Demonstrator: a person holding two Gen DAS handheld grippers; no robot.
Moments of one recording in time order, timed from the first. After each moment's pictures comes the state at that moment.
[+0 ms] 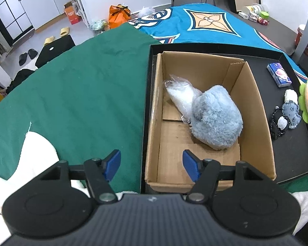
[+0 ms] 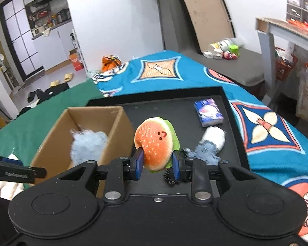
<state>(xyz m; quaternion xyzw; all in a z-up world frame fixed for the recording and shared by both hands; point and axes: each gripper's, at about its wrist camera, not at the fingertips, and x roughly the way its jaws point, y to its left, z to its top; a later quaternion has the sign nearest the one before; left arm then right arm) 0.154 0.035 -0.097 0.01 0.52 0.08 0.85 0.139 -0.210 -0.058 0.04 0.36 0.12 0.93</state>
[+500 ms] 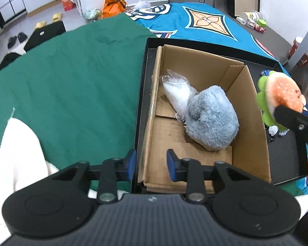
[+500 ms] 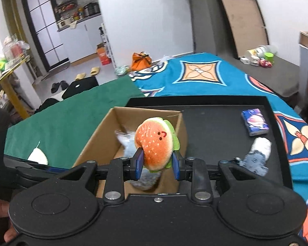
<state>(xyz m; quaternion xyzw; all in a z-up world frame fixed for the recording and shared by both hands) 0.157 0.058 -0.110 -0.07 0.53 0.05 0.85 0.141 -0.138 -0.046 0.02 0.36 0.20 0.91</state>
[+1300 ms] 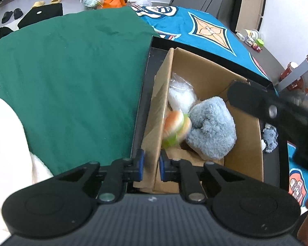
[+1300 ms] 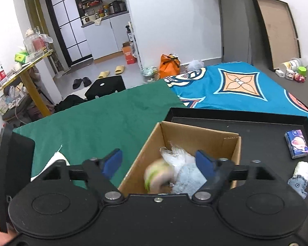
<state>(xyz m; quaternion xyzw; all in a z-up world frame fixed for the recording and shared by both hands) 0.157 0.093 -0.121 -0.16 0.51 0.02 0.84 0.154 -0.069 -0.036 0.02 0.34 0.25 0.90</state>
